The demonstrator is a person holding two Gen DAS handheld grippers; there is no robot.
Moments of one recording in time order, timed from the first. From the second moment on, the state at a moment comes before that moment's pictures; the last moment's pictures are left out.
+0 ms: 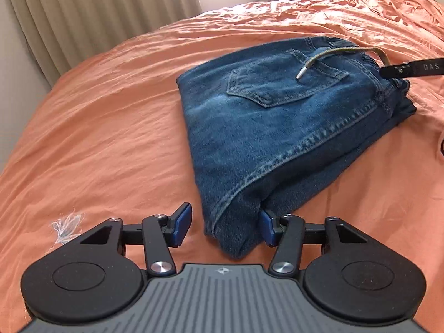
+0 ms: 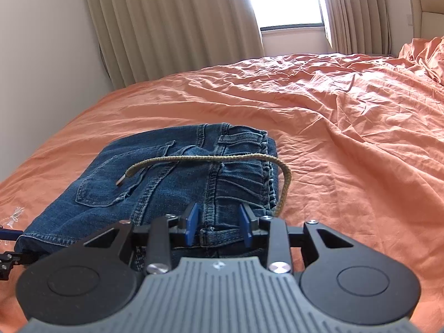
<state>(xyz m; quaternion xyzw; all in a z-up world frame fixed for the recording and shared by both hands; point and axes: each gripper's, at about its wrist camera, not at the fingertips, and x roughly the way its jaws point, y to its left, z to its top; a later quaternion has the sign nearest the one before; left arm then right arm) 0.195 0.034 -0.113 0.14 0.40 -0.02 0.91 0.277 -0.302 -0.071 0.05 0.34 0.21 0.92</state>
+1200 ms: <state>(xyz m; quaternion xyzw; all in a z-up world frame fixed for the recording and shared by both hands) 0.163 0.033 -0.099 0.23 0.45 -0.06 0.86 0.262 -0.300 -0.047 -0.04 0.37 0.20 0.90</state>
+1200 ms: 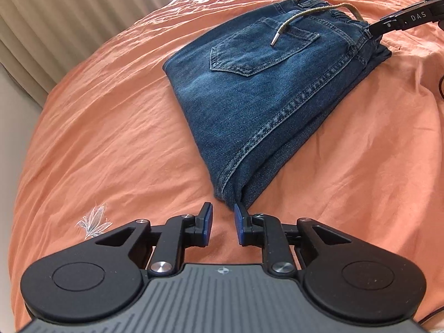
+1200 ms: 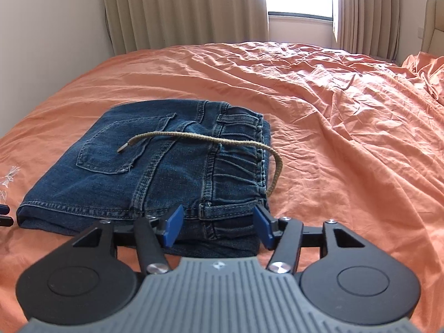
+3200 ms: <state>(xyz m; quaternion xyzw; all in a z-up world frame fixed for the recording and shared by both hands) 0.270 0.235 -0.018 -0.23 0.36 -0.04 0.90 0.356 -0.175 0.011 0.19 0.46 0.35 0.79</state>
